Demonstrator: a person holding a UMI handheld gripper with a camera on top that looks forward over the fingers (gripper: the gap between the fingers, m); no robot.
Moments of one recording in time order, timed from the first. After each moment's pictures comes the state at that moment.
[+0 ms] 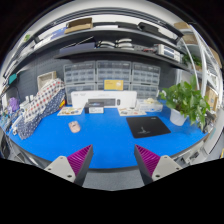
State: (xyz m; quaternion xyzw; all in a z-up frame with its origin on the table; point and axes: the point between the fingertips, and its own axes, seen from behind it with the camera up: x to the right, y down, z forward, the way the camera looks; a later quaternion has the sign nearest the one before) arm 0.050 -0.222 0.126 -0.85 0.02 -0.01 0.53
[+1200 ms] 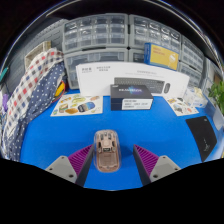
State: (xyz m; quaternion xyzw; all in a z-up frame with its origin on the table) arm -0.140 0.074 -0.009 -0.91 0.01 0.01 0.42
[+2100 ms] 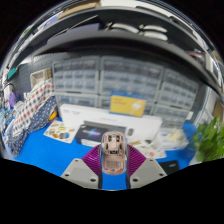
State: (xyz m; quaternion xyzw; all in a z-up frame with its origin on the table) arm 0.040 0.101 0.169 -0.86 -0.08 0.01 0.50
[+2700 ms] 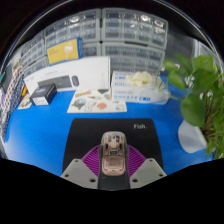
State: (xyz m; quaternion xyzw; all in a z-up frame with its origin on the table) arm 0.280 0.058 -0.009 -0.93 -0.01 0.01 0.36
